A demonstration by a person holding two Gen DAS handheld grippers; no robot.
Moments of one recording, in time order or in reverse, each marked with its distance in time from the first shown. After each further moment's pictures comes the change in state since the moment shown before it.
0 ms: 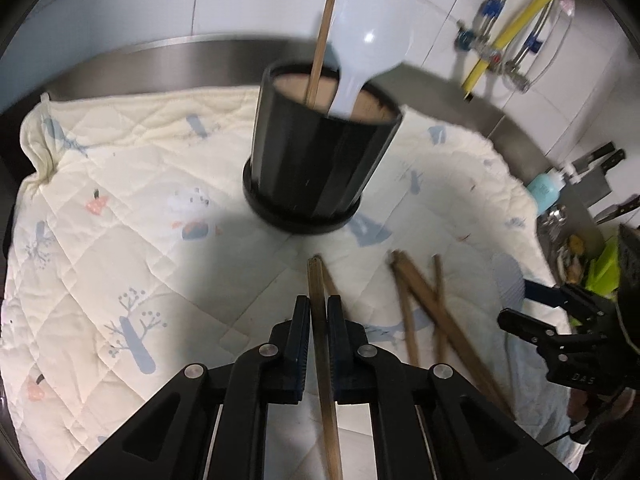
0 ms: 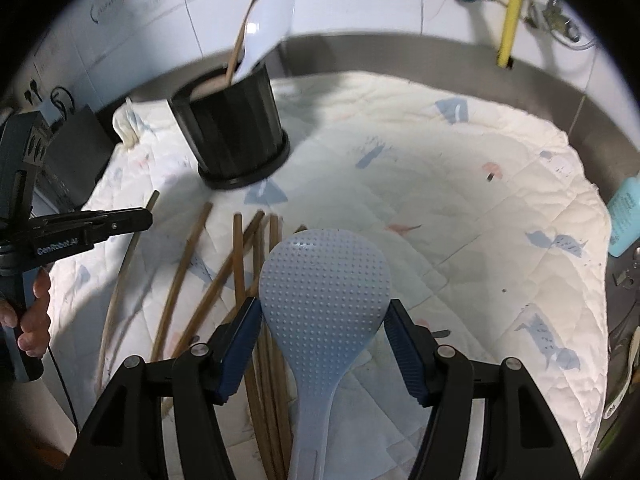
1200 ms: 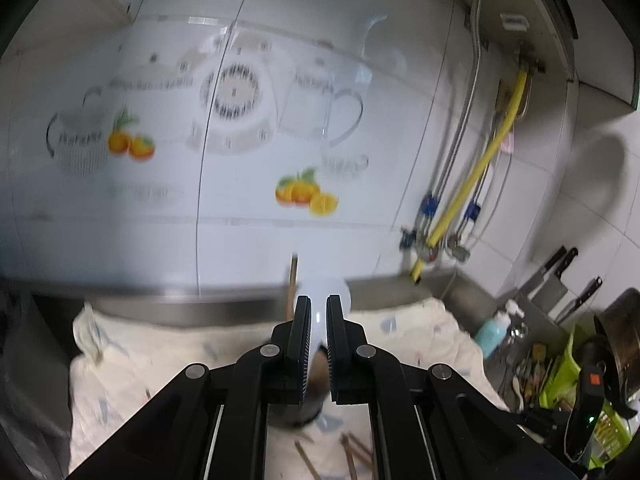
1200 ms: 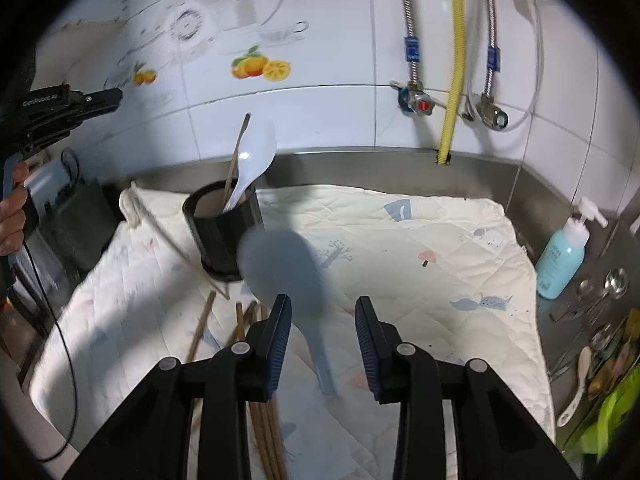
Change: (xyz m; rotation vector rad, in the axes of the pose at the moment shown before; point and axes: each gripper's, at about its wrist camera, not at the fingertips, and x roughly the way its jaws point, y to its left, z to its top) left arm -0.187 -0.034 0.127 0.062 -0.520 -0.040; right arm -0.077 -0.006 0.018 0.060 -0.273 -0.086
